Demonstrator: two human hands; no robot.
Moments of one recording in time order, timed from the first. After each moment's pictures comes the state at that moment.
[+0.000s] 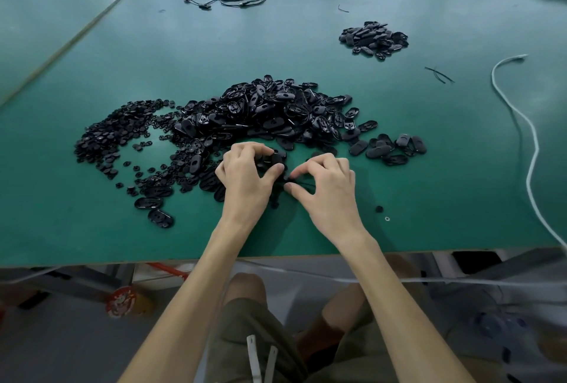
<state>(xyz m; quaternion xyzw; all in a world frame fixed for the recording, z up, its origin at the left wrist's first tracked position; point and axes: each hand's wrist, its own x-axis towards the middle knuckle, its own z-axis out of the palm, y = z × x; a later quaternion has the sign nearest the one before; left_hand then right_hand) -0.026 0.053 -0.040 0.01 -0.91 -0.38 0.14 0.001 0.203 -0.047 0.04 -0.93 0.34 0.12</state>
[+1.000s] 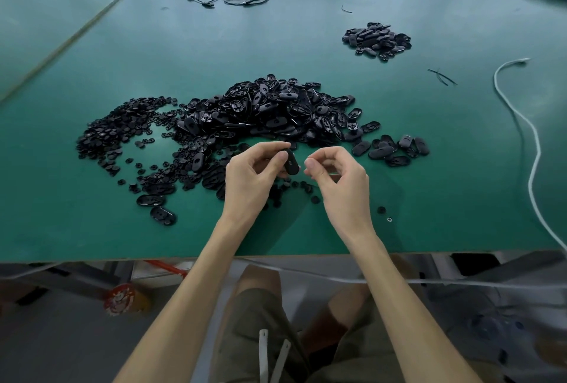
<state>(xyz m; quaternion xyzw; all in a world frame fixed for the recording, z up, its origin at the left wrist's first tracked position) -0.023 0.050 -0.037 -0.07 -0.76 -0.64 0.12 0.002 0.208 -0.036 0.00 -0.78 0.60 0.16</state>
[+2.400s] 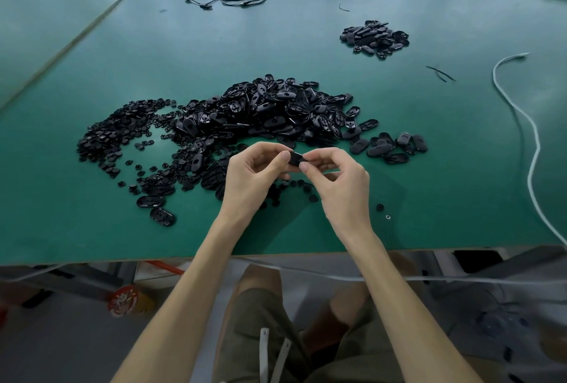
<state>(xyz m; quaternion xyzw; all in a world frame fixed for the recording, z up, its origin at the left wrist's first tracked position) -0.024 0.051 -0.038 -0.10 -0.69 -0.71 0.06 0.002 0.209 -0.037 -0.01 -0.79 0.59 0.18</state>
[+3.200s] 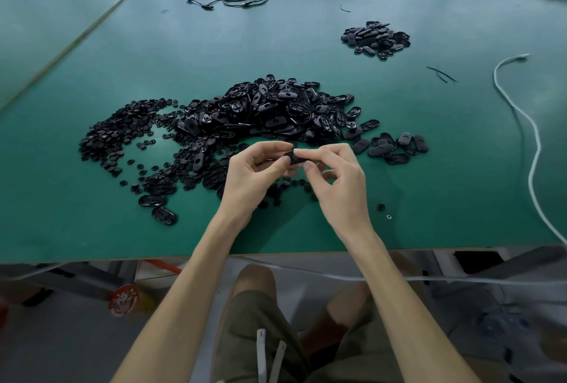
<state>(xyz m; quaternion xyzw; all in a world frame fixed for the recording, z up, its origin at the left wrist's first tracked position) -0.025 0.044 -0.038 -0.09 -0.69 -0.72 0.03 0.004 0.207 -0.035 0.05 -0.81 0.55 0.19</state>
